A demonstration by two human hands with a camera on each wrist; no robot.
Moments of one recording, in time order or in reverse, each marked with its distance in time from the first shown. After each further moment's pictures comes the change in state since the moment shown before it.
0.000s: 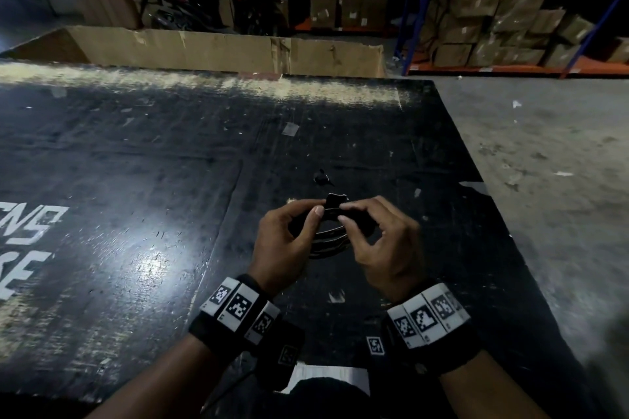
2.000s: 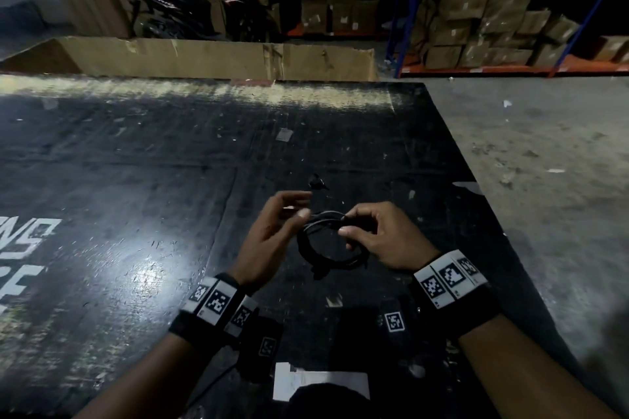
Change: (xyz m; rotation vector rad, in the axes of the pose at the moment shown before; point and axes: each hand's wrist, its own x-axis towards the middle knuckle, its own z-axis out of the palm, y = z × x) left_hand 0.007 -0.003 -0.020 -0.113 -0.162 -0.131; right_hand 0.029 0.036 -0.012 0.232 -0.535 0.381
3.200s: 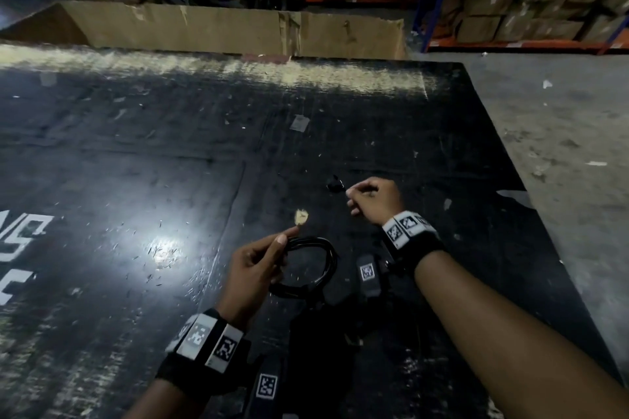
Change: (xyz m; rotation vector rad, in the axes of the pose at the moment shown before) left_hand 0.023 -0.070 -0.028 -0.279 0.273 -0.334; right_hand 0.180 0.095 0.041 0.230 0.248 0.350
